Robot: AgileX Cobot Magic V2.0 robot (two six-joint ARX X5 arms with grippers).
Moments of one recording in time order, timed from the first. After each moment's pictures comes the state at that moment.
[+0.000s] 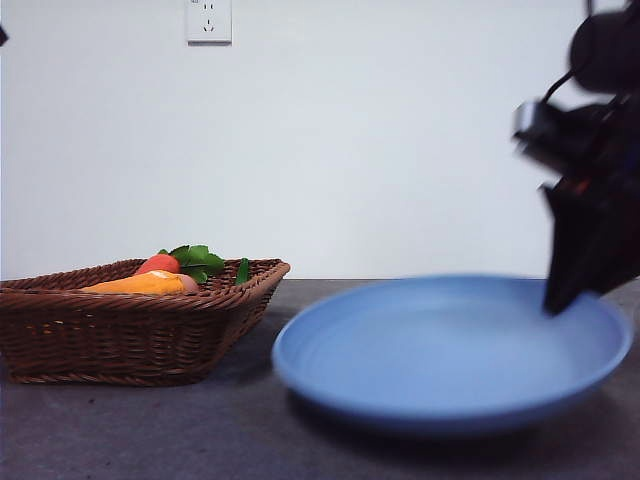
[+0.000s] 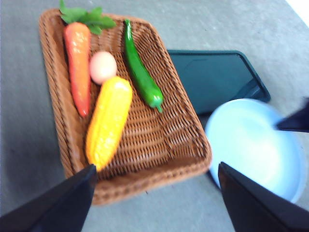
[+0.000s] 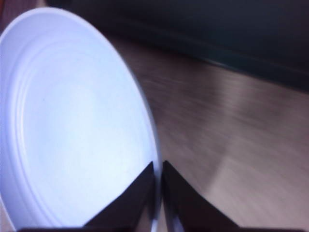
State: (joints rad) left arm -0.03 0.69 0.78 -0.72 0.50 -0.06; right arm 0.24 1.38 0.82 -0.60 -0.41 0.10
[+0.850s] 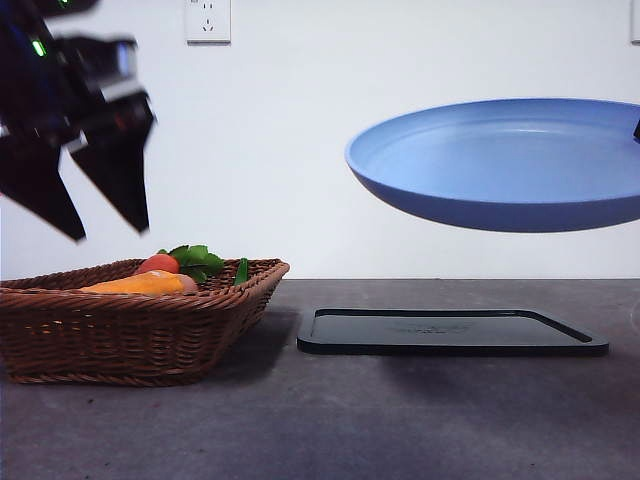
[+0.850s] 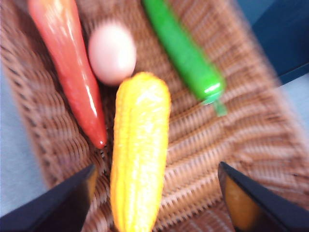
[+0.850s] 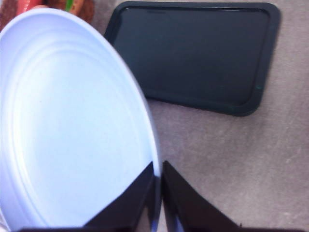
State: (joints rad) left arm -0.32 1.45 1.05 -0.61 0.13 0.09; right arm 0.09 0.89 0.82 -0.77 -0.44 0.09
